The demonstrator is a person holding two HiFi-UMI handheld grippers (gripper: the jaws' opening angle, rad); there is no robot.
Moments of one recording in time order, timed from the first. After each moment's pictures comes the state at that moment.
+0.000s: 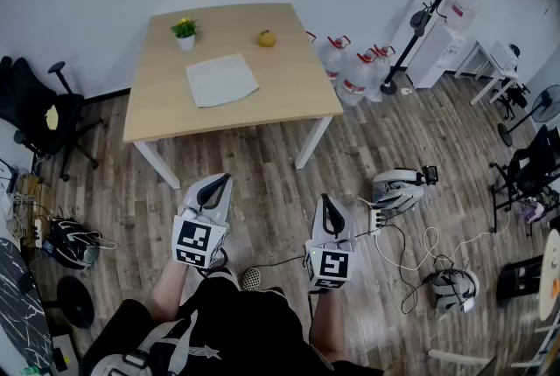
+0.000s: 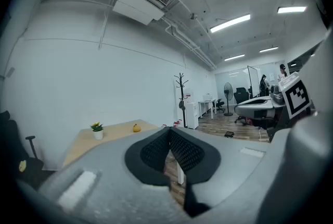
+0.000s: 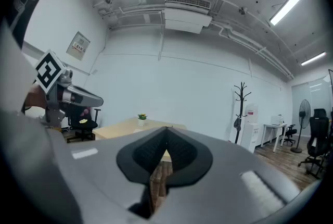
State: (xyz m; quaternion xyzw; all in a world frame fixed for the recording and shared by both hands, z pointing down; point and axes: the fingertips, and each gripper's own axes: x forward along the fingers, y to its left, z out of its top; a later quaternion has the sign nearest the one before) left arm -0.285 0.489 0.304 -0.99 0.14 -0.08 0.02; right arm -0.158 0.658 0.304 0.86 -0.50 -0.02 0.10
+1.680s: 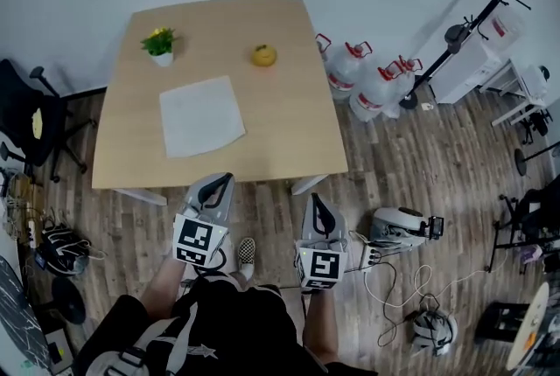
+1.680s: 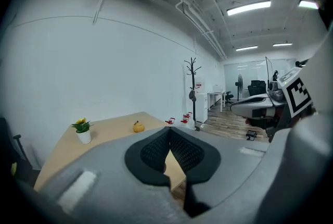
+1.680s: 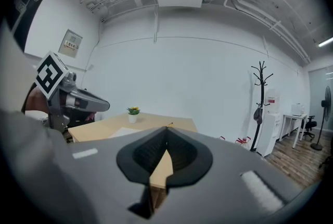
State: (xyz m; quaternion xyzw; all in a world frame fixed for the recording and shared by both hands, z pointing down) left arm -0.016 0.278 0.349 -0.98 0.17 -0.13 0.00; right arm 0.104 0.420 0.348 0.83 -0.55 0.04 0.10
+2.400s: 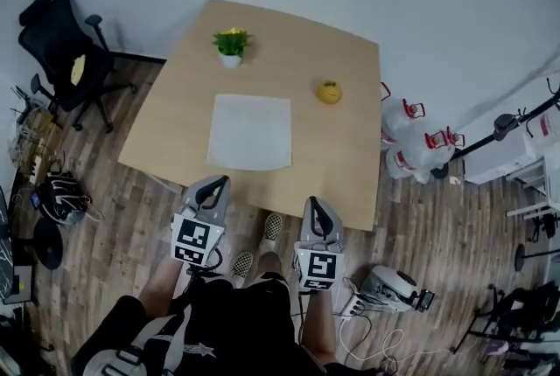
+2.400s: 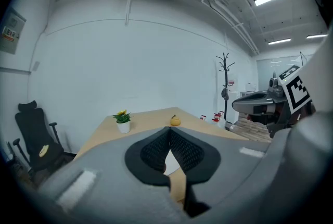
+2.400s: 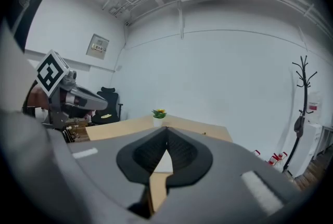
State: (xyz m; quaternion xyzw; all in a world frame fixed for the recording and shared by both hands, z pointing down) left arm -0.098 0.163 0.360 -0.93 0.33 -0.15 -0.03; right arm 0.072 0.261 0.353 0.72 -0.68 0.02 0.13
